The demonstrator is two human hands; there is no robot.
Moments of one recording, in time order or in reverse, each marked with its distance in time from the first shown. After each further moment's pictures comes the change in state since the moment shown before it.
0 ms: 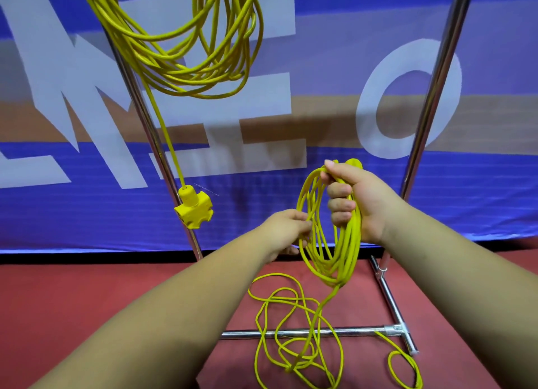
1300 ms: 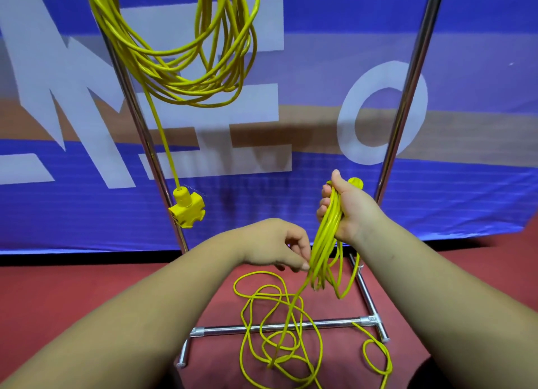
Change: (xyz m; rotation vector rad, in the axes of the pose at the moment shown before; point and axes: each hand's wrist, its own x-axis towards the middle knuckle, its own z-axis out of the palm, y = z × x) left_hand -0.075 0.033 -0.020 0.567 -0.440 0.356; right_hand -0.006 0.014 0.003 0.171 0.385 -0.108
